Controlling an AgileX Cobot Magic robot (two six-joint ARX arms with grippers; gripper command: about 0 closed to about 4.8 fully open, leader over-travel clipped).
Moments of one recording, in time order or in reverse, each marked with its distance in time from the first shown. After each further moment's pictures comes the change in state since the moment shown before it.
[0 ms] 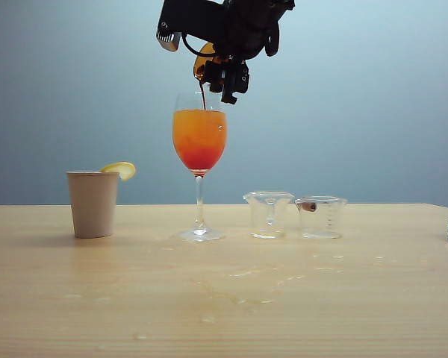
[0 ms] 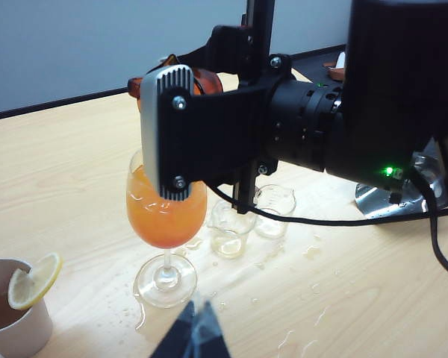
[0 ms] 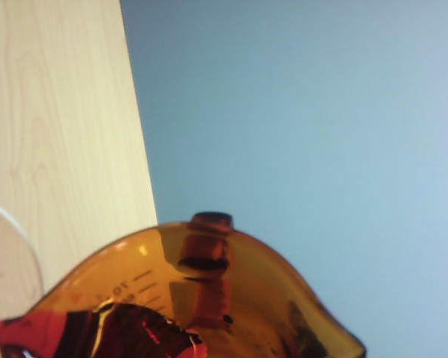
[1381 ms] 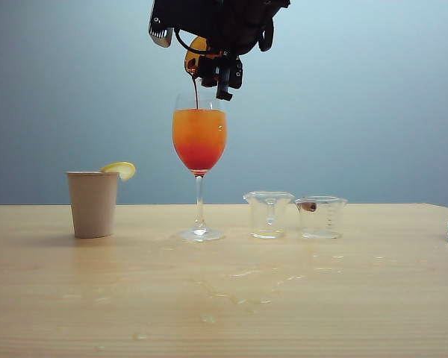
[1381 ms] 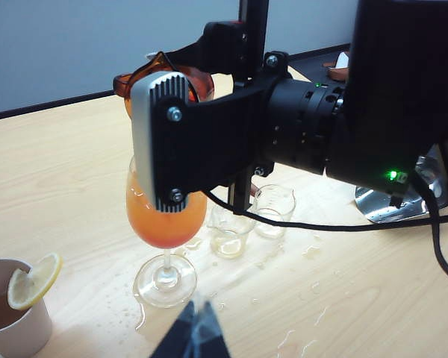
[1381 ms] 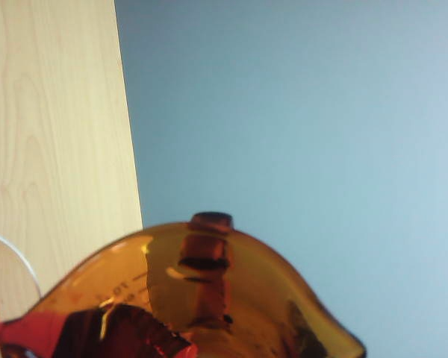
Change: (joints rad) left arm 0.000 0.000 0.000 0.000 0.000 0.000; right arm 0.013 0.000 0.000 0.029 -0.031 -0.056
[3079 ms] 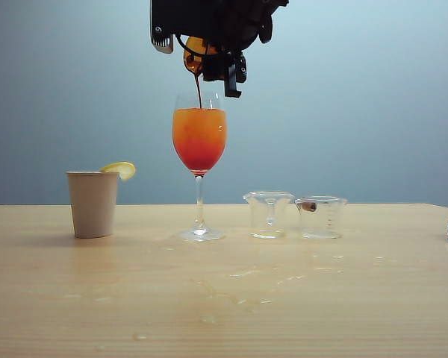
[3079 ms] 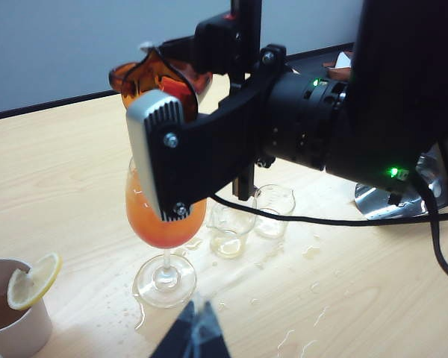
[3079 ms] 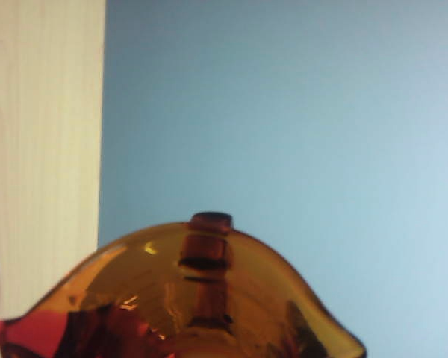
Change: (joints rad) left arm 0.000 0.000 0.000 0.000 0.001 0.000; right arm 0.002 0.000 0.000 0.045 0.000 -0.190
